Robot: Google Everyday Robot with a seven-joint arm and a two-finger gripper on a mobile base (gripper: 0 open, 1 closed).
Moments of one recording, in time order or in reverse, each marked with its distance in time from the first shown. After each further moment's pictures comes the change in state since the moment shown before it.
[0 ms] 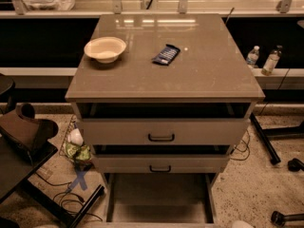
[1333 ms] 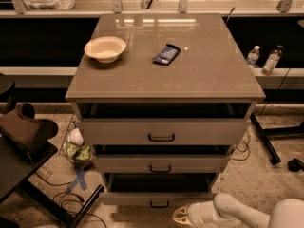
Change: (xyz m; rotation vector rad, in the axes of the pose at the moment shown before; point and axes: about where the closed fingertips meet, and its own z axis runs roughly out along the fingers) arm -0.011 -0.096 0.040 -0.036 0.081 -0.137
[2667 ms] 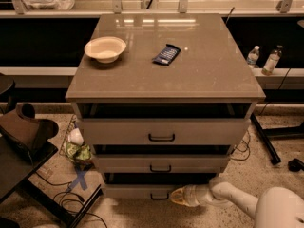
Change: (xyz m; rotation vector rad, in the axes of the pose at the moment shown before) arm 0.005 -0.086 0.002 0.076 0.049 -0.074
